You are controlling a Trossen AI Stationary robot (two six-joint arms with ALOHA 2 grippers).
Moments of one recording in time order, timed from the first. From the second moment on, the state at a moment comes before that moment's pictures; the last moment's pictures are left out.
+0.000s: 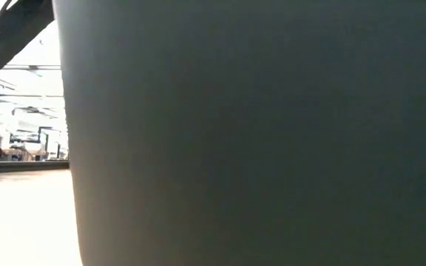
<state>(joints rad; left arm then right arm) 0.11 2.22 2.05 -0.90 -0.02 -0.10 0.10 0.82 1.01 -0.49 0.34 0.72</state>
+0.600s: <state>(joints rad) 0.06 1.85 1.52 -0.71 -0.31 -0.38 0.06 0.82 1.01 -0.52 0.42 0.60</state>
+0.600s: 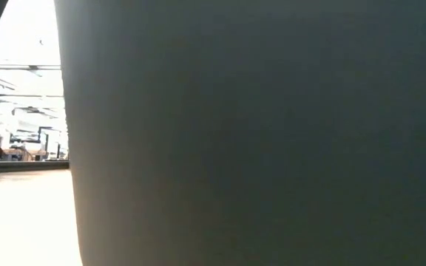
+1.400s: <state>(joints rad) -0.12 1.98 1.37 -0.53 -0.38 -1.37 0.01 0.83 1.01 -0.62 0.17 0.54</state>
